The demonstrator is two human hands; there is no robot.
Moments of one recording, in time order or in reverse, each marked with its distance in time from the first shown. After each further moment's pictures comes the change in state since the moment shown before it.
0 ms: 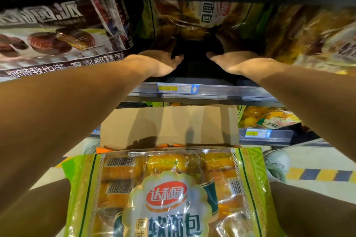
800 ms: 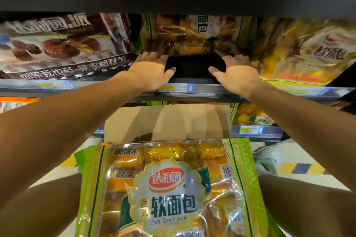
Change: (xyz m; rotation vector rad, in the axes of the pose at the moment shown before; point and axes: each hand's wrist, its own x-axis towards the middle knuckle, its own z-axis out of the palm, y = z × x) left_hand -0.048 -0.003 0.002 0.151 0.118 0.037; right_hand -0.073 -0.004 -0.006 -0.022 0.039 0.119
